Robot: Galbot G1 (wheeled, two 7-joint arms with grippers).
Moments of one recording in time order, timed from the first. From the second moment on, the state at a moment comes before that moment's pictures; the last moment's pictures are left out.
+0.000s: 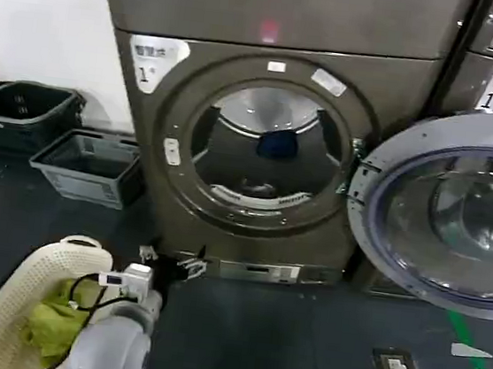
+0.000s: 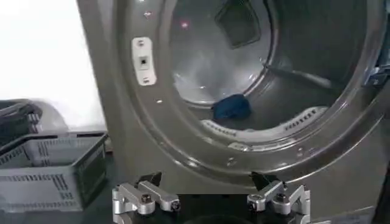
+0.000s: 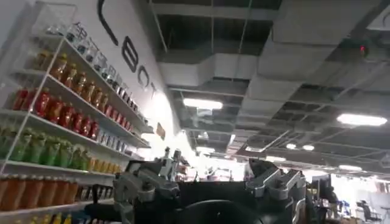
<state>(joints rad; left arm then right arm) 1.26 -1.53 -0.40 -2.19 0.11 0.74 0.05 -1.67 1.24 2.19 1.80 0.47 -0.09 0.11</state>
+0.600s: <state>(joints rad) 1.27 -1.53 -0.40 -2.19 0.10 0.74 0.05 -1.68 1.24 2.19 1.78 0.48 -0.09 0.12</state>
